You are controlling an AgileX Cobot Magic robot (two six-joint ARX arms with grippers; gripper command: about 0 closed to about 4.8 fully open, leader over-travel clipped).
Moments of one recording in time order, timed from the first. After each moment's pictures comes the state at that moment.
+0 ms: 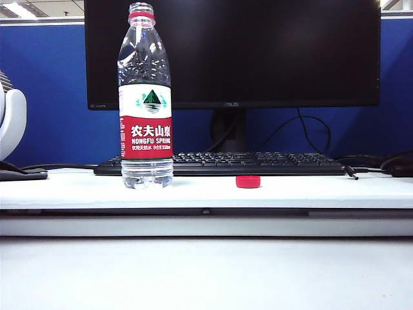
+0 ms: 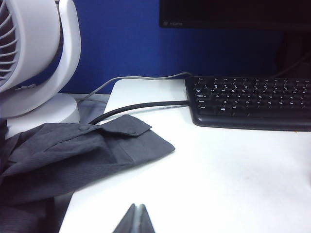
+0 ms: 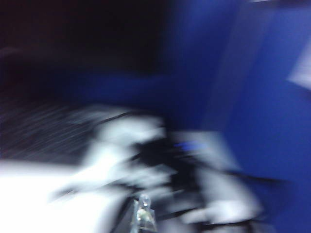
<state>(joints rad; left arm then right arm) -0.06 0.01 0.01 -0.02 0.02 0.01 0.54 0.01 0.26 -0.16 0.71 -0.15</state>
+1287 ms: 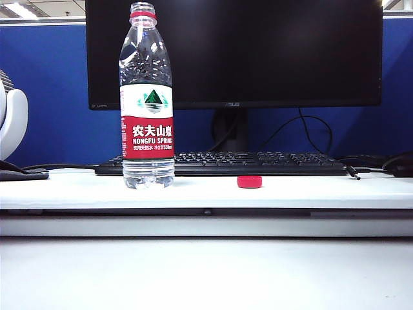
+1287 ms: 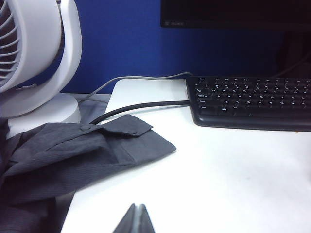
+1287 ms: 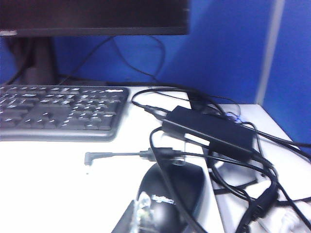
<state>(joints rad) -0.06 0.01 0.01 -0.02 0.02 0.01 -0.02 0.00 0.01 0.01 -0.02 0.02</state>
